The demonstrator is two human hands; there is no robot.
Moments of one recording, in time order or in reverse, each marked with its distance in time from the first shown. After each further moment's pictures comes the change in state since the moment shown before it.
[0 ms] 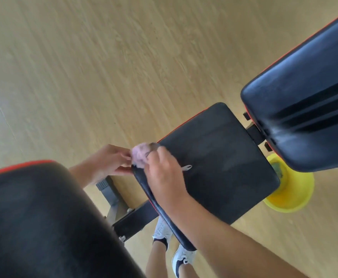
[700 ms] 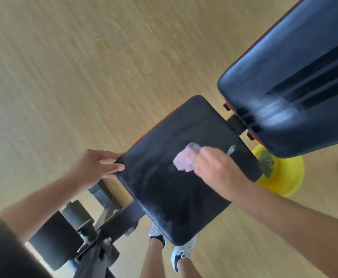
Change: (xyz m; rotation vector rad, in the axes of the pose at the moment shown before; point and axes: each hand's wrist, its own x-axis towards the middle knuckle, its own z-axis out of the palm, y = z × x) left_hand -0.003 -0.009 0.016 0.156 0.116 0.064; right_hand -0.040 0.152 -0.082 -0.286 -0.064 -0.371
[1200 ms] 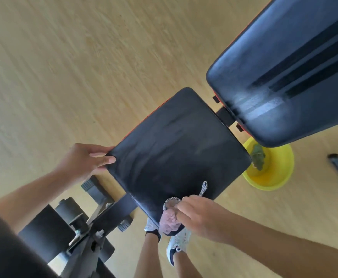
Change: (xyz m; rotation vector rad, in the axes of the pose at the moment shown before) left_hand 0.004 -0.004 0.003 -0.137 0.066 -0.009; right_hand -0.080 -0.064 -0.018 0.166 -0.256 -0.255
